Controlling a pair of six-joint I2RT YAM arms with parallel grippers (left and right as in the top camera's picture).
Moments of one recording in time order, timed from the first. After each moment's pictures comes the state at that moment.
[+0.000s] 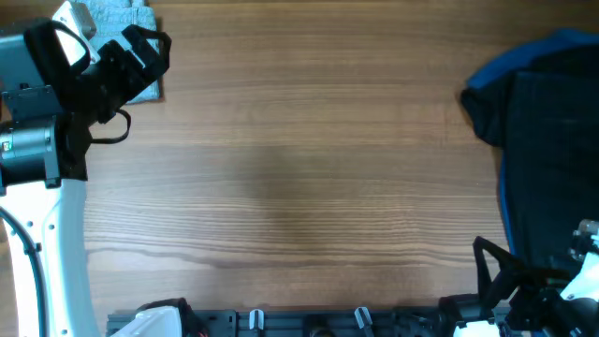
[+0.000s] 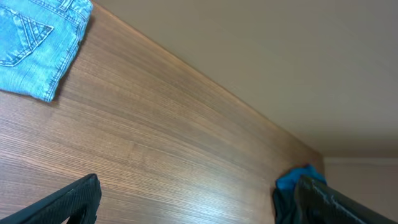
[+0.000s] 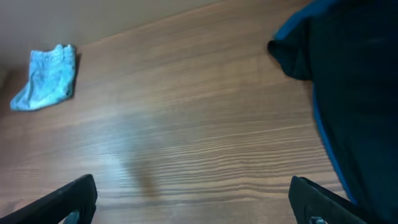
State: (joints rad) left arm 0.14 1.34 1.59 -0.88 0.37 -0.56; right arm 0.08 0.67 1.63 -1.61 -0.05 0.31
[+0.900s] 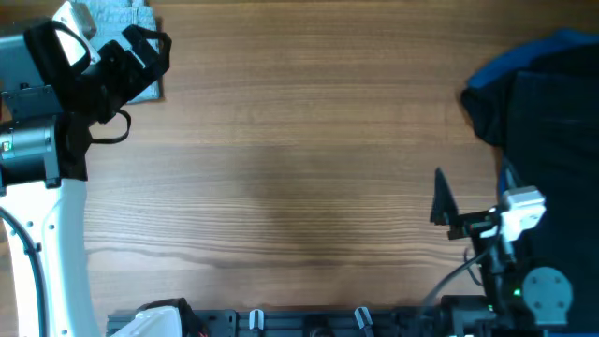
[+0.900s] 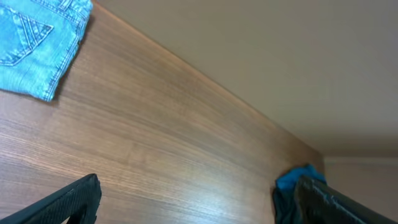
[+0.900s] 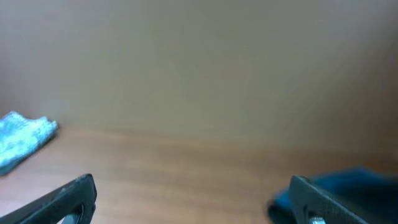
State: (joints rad) left arm 0.14 1.34 1.59 -0.89 0.37 -0.56; right arm -0.01 0.13 0.42 -0.23 -0.16 -0.02
